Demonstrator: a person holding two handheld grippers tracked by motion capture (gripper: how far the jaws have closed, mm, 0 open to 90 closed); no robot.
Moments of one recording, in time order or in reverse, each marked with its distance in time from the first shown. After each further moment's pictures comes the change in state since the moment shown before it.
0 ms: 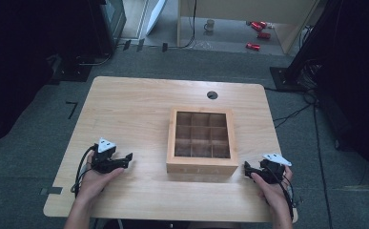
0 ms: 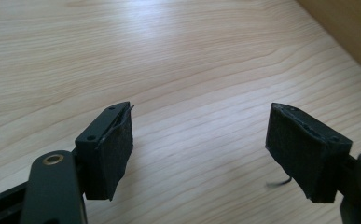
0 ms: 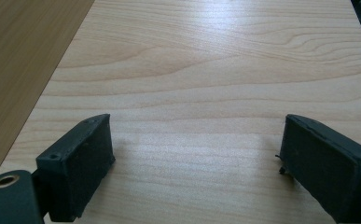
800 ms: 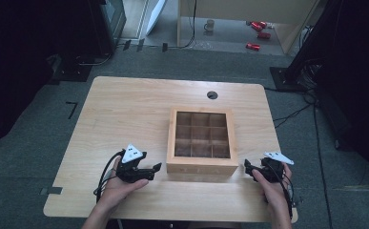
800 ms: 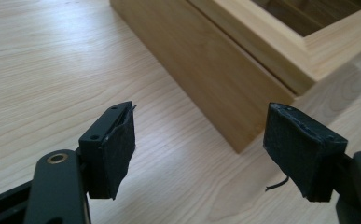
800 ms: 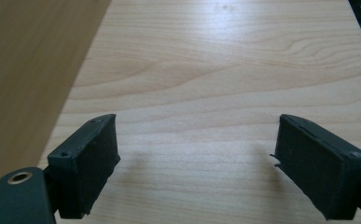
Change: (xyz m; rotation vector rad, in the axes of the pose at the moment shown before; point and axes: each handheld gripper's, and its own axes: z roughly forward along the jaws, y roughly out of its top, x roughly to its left) left arm -0.087 0.013 -0.010 -0.063 -0.243 0.118; right arm 0.003 0.008 -0.007 -0.005 0.022 0.062
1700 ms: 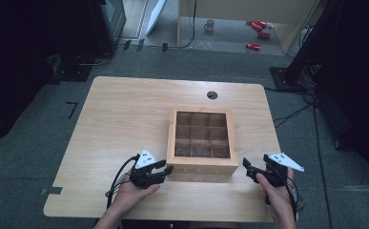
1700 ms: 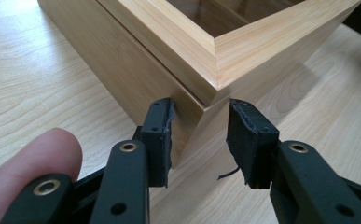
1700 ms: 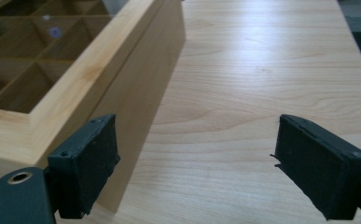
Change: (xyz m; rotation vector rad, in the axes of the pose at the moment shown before) left arm -0.032 0.000 0.017 -0.003 -0.095 0.014; right arm 0.012 0.010 -0.042 -0.154 0.166 -0.020
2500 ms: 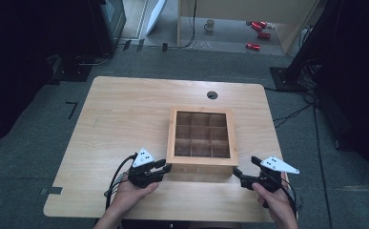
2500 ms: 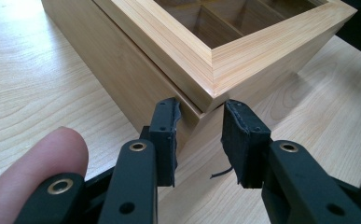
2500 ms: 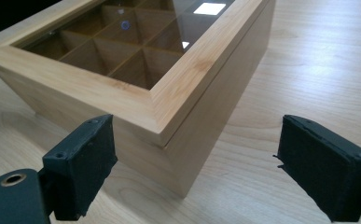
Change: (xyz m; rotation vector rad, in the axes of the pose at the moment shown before) left arm 0.002 0.005 -0.007 -0.018 -0.013 -0.027; right arm 0.020 -0.003 -0.008 0.001 0.247 -0.131
